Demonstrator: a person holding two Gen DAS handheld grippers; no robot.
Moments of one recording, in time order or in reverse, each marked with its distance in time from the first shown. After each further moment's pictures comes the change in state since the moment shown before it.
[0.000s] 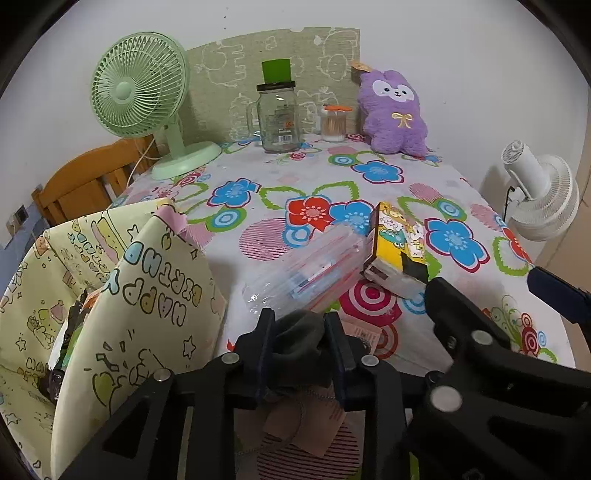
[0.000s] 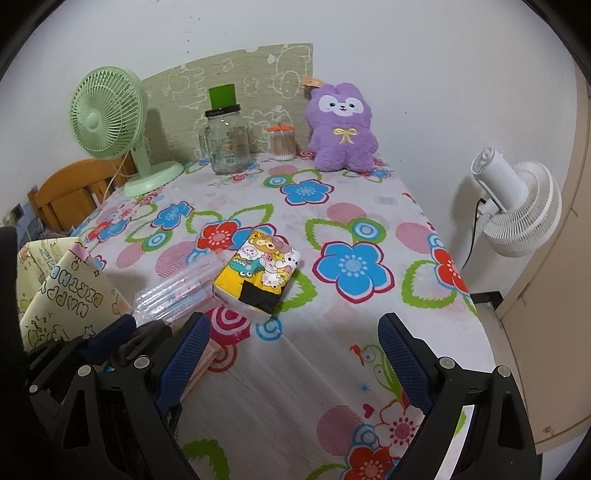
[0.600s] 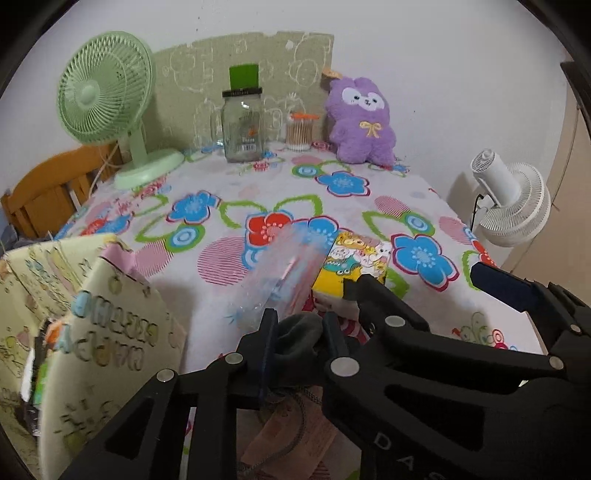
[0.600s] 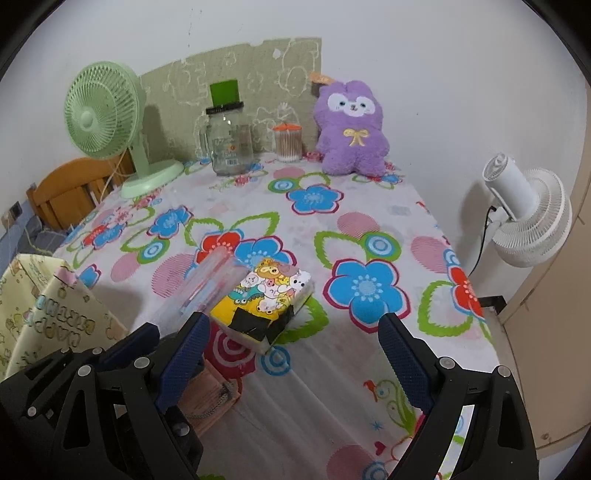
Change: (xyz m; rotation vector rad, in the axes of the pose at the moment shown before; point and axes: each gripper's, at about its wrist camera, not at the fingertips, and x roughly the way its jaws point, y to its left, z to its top) left arm 0.013 -0.004 0.018 0.012 -0.012 -0.156; right arm 0.026 0.007 0.021 -0.010 0.028 0.006
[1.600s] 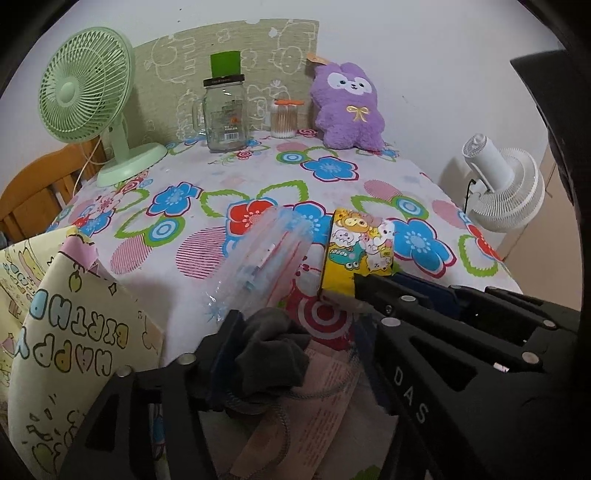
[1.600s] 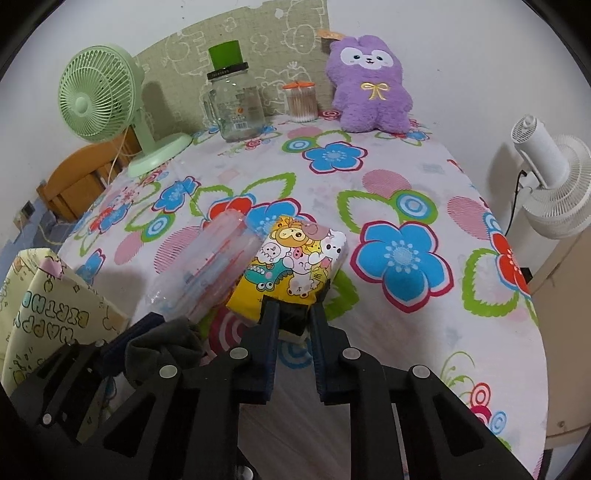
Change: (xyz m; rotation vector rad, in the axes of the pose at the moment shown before) left arm 0.009 -0.006 -0.005 0.048 0.039 -0.029; right arm 0.030 -0.004 -0.006 0.040 0.122 0.104
